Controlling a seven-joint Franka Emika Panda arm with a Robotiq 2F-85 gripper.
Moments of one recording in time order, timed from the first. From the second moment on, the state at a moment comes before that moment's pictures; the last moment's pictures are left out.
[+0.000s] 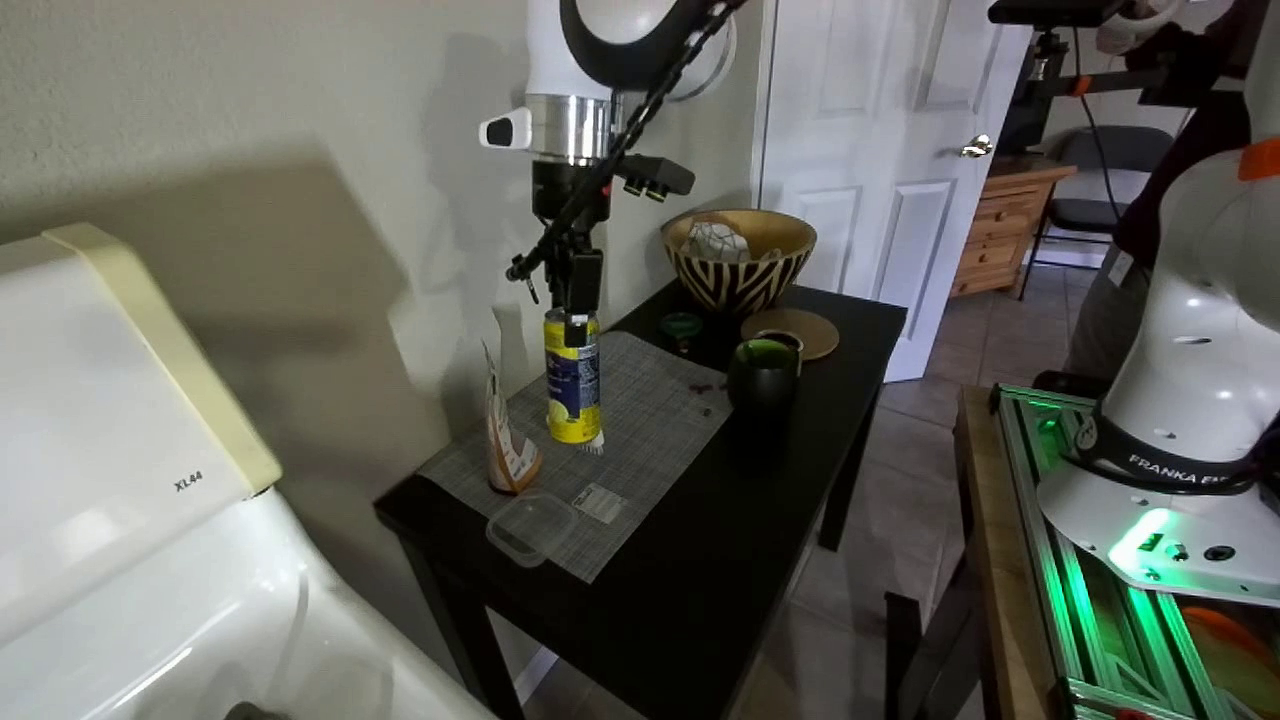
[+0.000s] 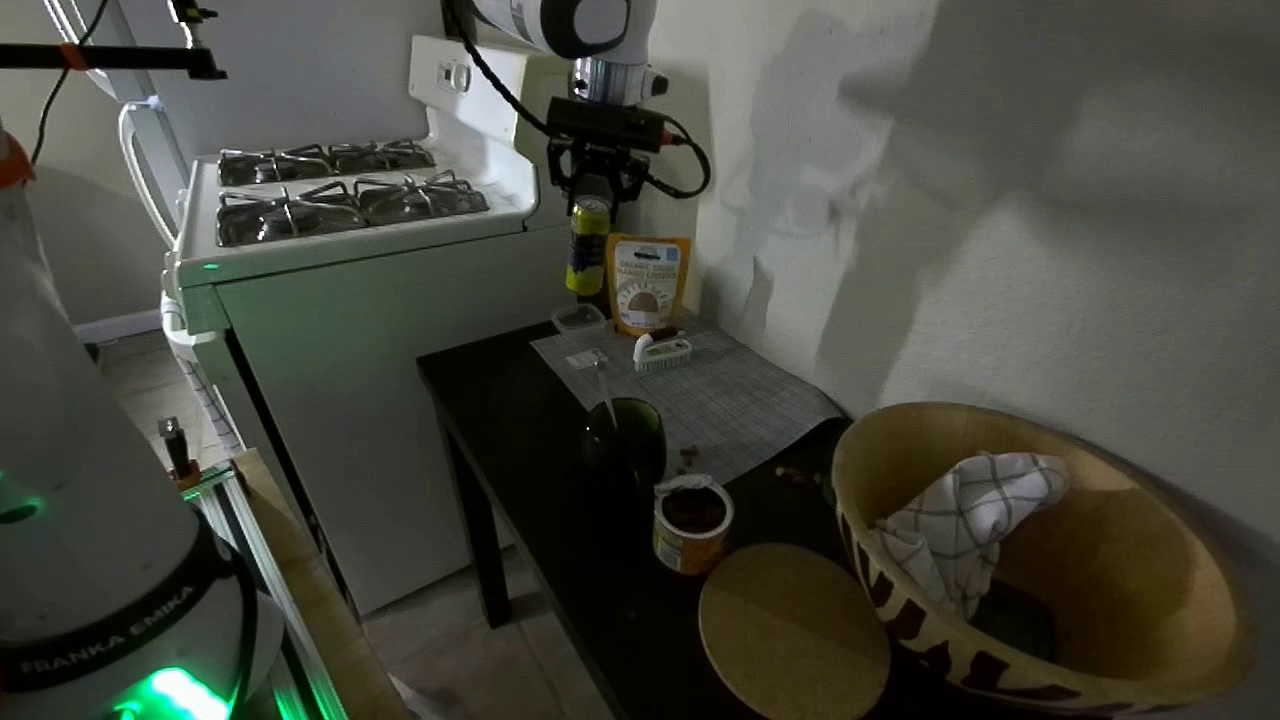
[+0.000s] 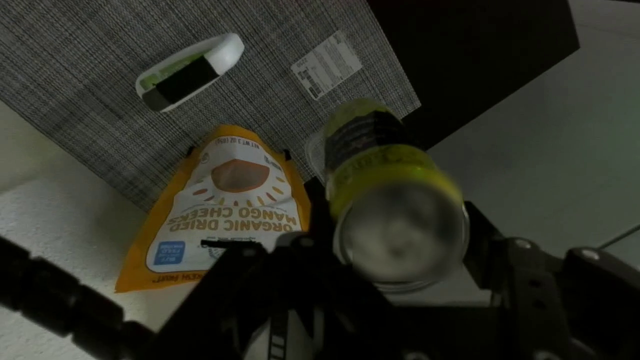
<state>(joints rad) 0.05 0.16 0.17 -1.99 0.23 2.22 -0.70</state>
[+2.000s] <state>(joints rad) 0.20 0.53 0.22 -1.70 -0.08 2.28 -0.49</state>
